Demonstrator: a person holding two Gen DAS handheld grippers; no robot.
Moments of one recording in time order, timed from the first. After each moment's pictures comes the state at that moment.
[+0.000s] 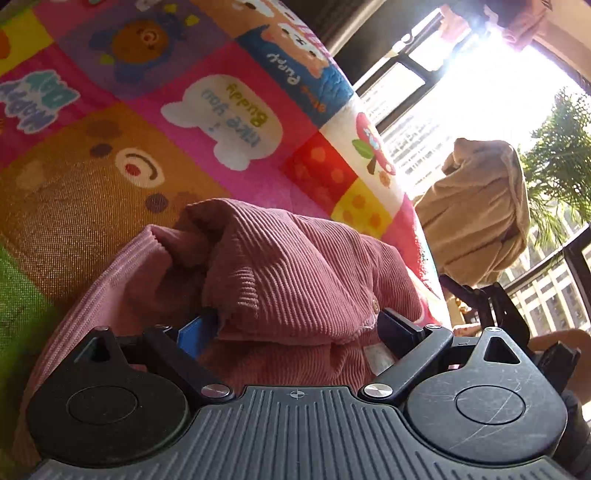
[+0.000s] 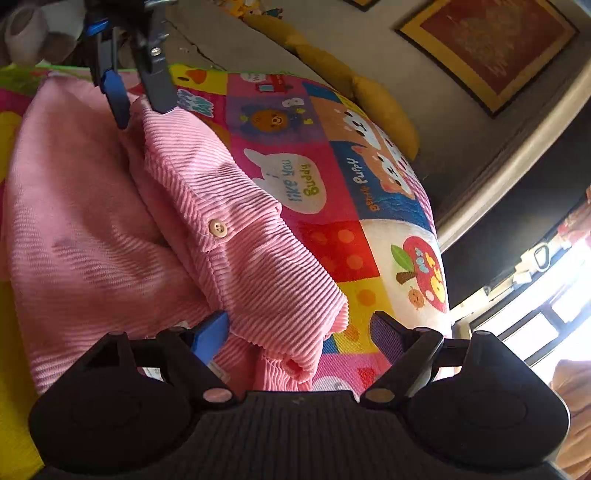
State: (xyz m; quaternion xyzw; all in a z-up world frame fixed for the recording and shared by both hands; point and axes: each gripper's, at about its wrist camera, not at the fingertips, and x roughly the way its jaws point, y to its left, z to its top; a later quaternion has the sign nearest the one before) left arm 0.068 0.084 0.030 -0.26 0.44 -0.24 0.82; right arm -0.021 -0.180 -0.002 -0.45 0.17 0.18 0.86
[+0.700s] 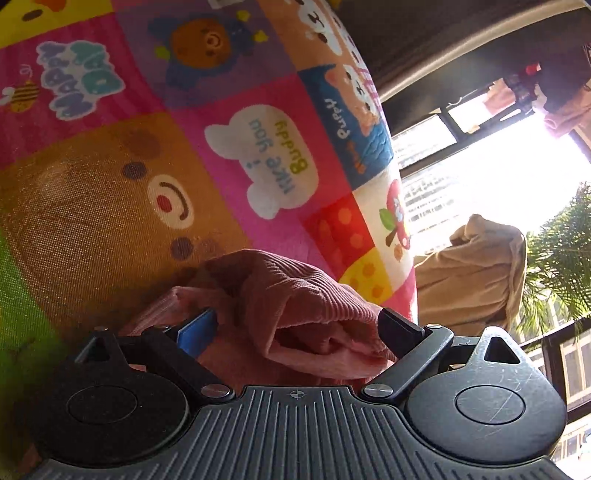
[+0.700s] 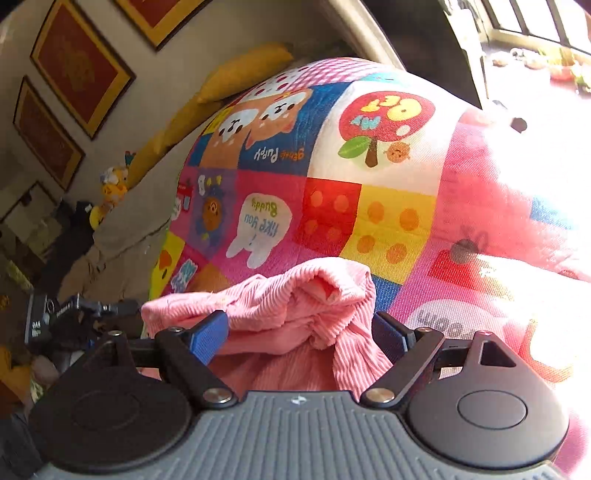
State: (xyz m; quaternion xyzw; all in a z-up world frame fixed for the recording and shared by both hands) left arm 0.111 0.117 0.043 -0.36 0.44 -0.20 0.80; right arm 0.079 -0.322 0.062 0.23 0.38 0.21 0.87
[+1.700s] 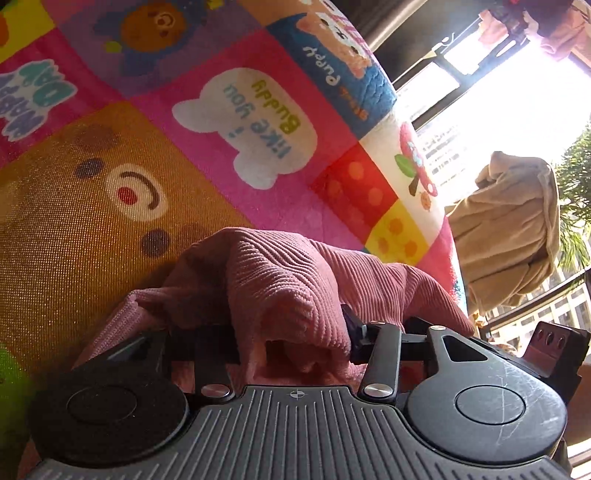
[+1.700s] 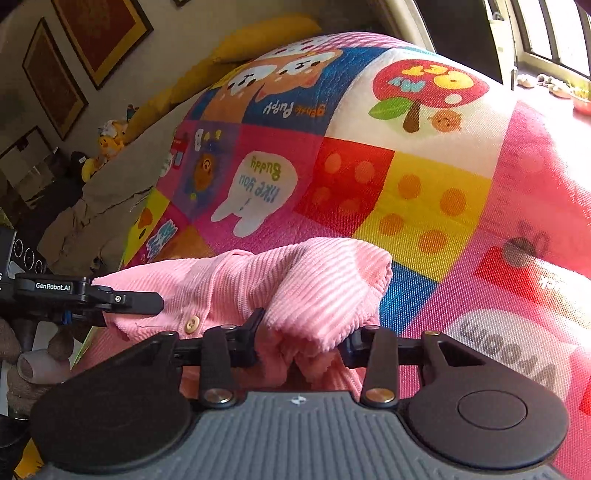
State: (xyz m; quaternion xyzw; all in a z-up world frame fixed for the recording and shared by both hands) left arm 0.118 0.073 0.033 -0.24 0.45 -0.21 0.83; right arm 0.092 -0.258 0.019 0.13 0.37 0.24 0.89
